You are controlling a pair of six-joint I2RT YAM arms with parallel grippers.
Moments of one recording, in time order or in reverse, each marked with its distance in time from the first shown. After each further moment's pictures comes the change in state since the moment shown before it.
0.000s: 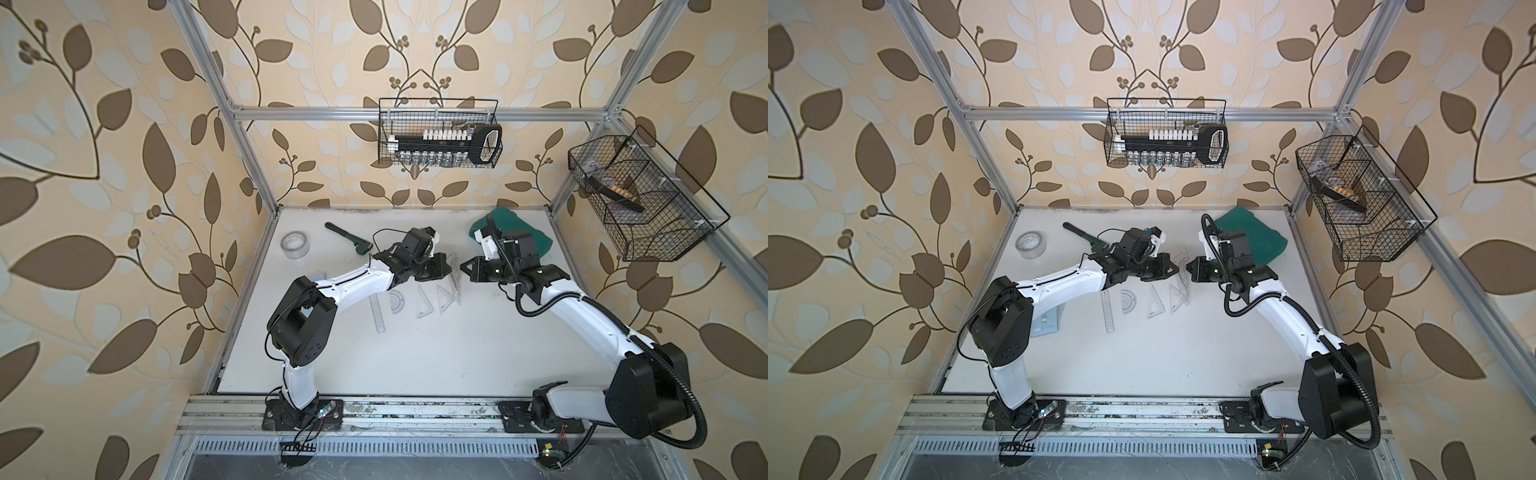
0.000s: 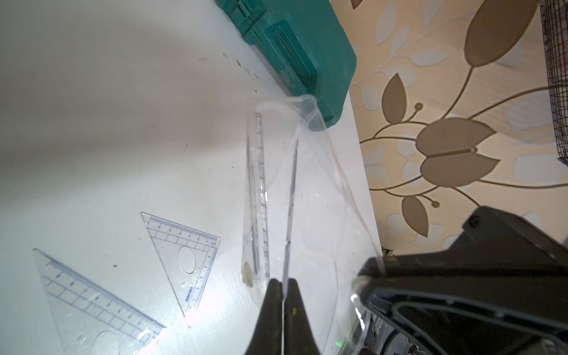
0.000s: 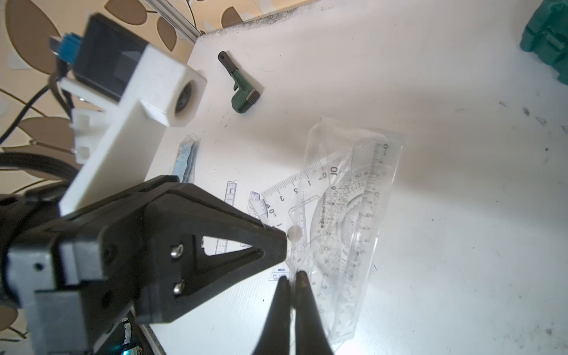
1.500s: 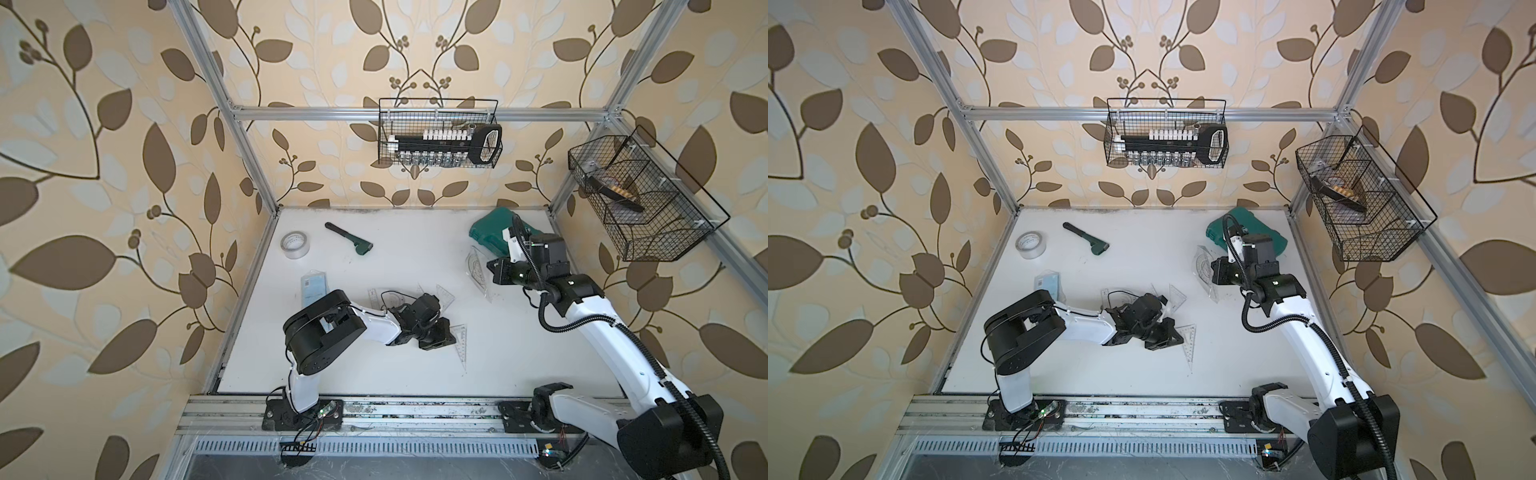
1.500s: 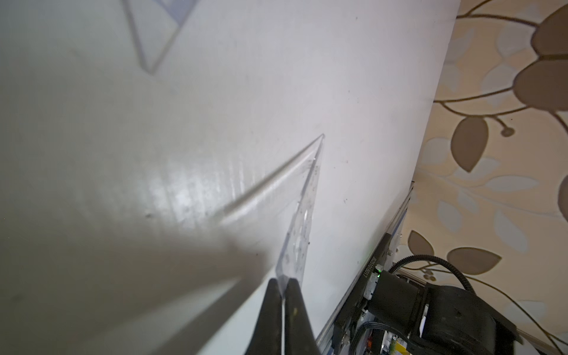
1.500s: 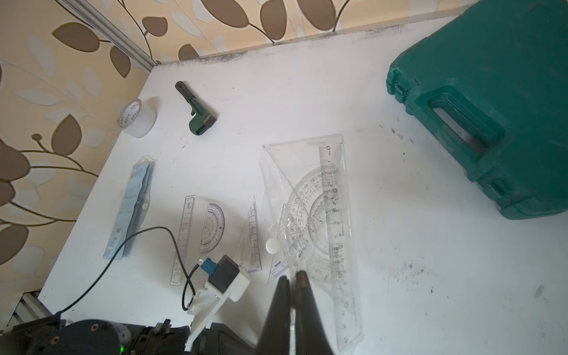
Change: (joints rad) left arm -0.241 0.064 -0.486 0.428 0.057 -0.388; right arm -0.103 -0.209 -0.004 -0.170 0.137 -0.091
